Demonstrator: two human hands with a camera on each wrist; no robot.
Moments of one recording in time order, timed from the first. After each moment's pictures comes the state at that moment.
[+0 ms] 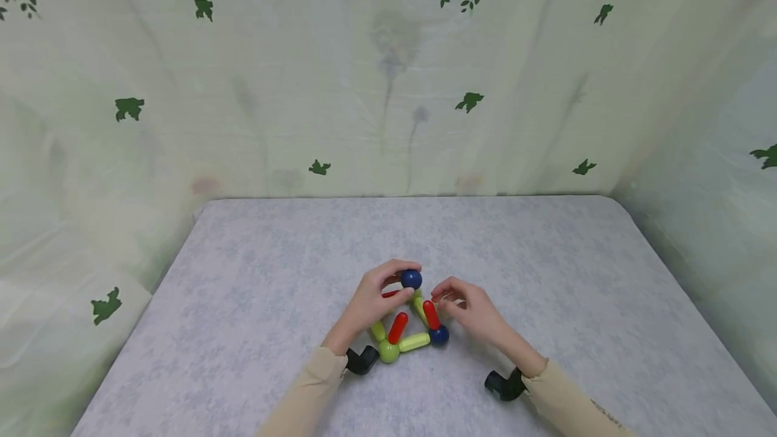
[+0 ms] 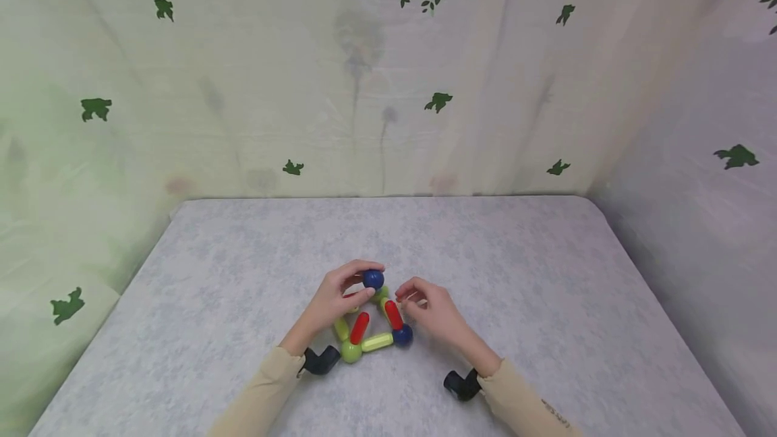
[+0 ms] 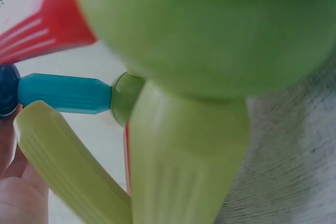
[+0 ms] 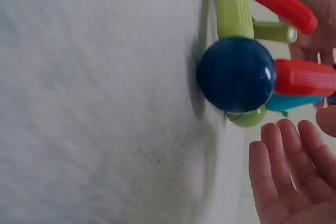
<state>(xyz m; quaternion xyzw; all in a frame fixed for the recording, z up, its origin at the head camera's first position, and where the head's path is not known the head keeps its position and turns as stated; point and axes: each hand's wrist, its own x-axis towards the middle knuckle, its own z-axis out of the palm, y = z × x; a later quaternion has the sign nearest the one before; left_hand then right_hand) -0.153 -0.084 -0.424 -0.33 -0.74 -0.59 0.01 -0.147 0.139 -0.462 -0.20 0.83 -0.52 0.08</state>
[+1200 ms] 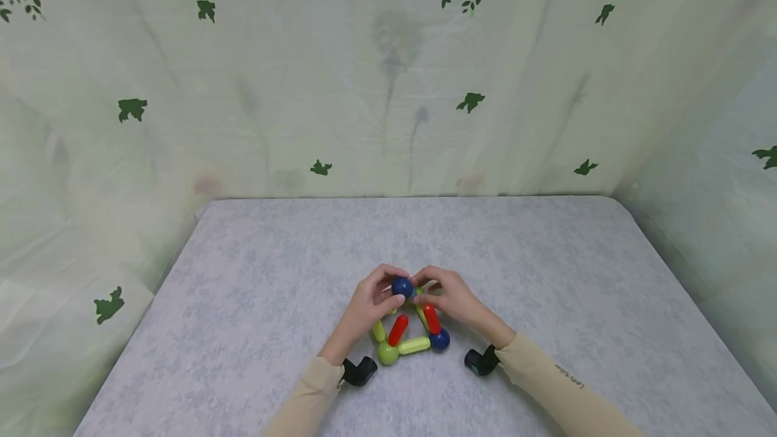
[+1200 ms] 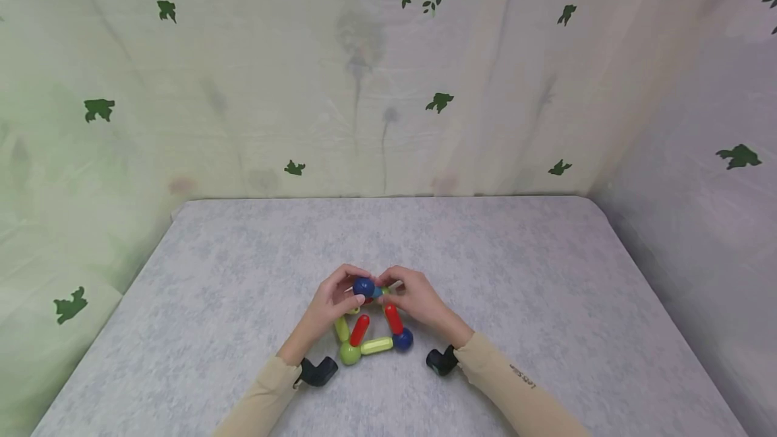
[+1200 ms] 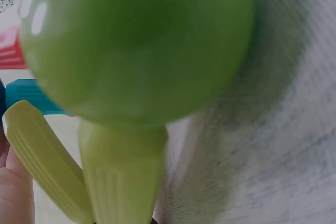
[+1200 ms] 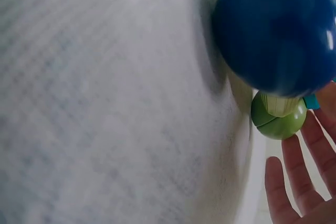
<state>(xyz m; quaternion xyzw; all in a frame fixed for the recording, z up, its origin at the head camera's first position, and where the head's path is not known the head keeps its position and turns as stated) -0.154 -0.095 -0.461 -0.30 -0.68 -0.67 -0.02 -0.183 0.112 -0.469 -0.27 0.83 -0.48 0.08</state>
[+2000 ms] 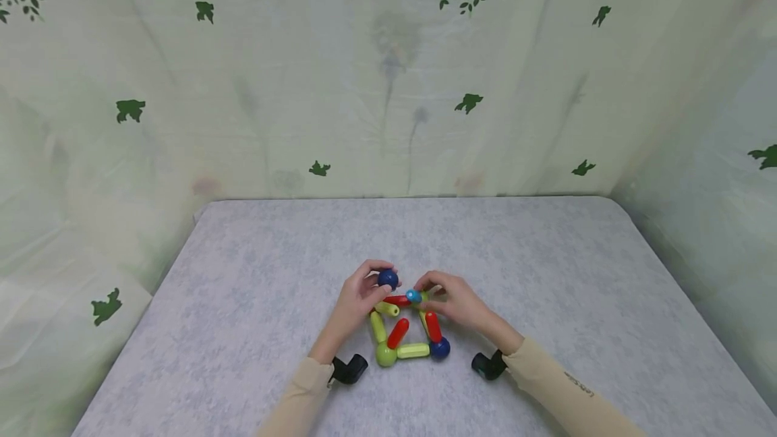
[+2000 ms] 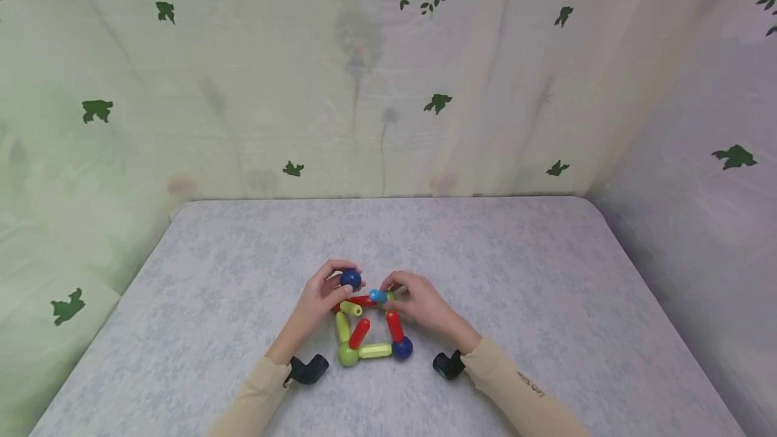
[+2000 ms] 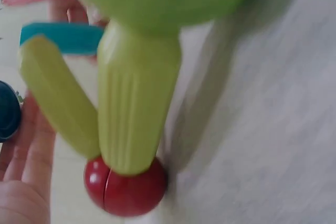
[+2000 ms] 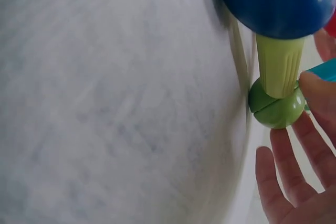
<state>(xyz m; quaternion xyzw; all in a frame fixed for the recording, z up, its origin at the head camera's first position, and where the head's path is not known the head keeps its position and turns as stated) -0.155 -0.108 -0.455 -0.24 -0.69 -0.69 -0.02 -0.175 0.122 -0.465 -0.26 0.84 -0.46 0.10</state>
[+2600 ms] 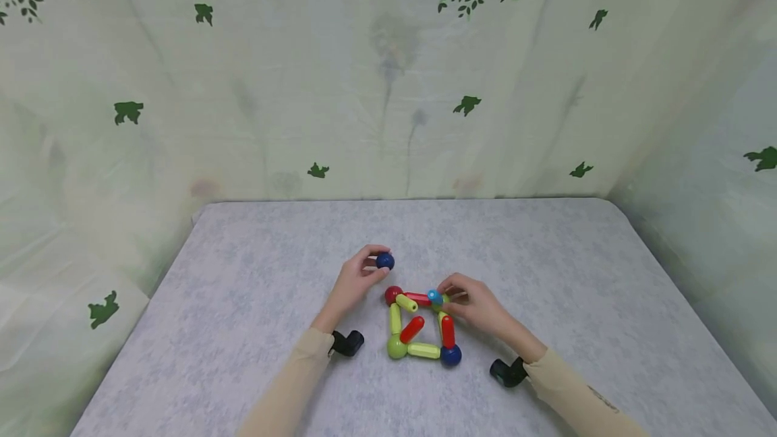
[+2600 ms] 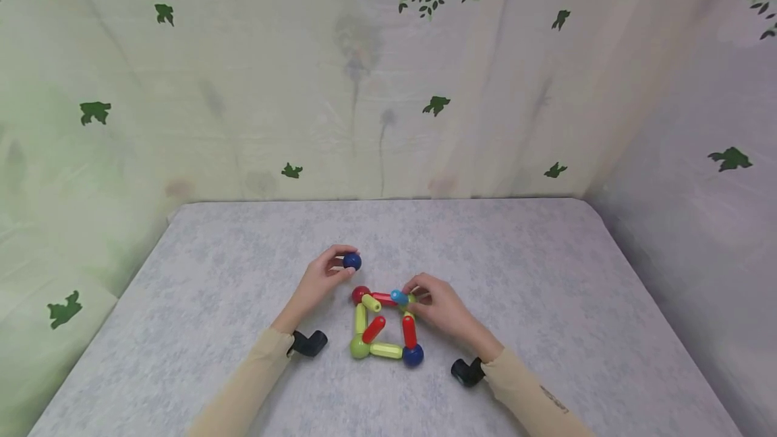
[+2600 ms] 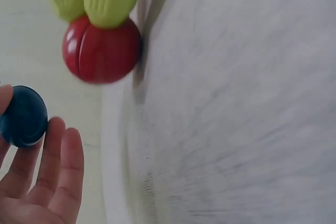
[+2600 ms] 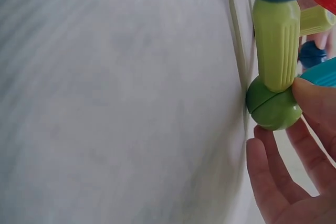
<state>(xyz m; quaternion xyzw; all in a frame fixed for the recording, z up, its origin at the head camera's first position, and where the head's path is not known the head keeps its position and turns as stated) -0.202 -0.114 -0.469 -0.17 -0.80 -0.58 0.02 -0.168 0.155 -0.471 -0.23 0.85 -0.47 0.08</state>
